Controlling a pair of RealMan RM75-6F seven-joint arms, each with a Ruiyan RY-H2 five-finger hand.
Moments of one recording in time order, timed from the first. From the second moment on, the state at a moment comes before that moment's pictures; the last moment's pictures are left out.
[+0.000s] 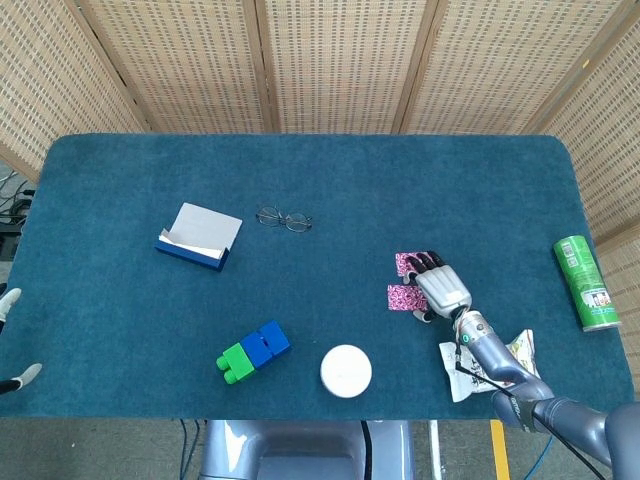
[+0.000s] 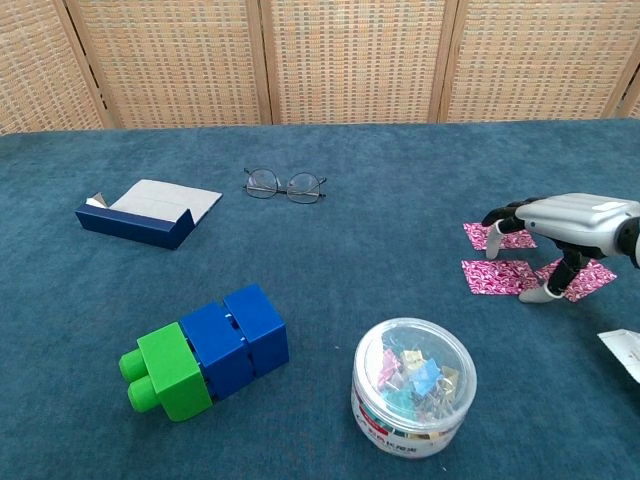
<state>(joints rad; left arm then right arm) -0.01 -0.97 0.00 -1.71 1.50 1.51 -0.01 0.69 -1.56 0.07 -1.10 -1.28 0.78 -0.10</state>
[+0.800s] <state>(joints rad) -0.01 -0.97 0.00 -1.70 1.51 1.51 -0.01 0.68 -1.57 0.06 -1.10 -1.31 0.79 -0.07</state>
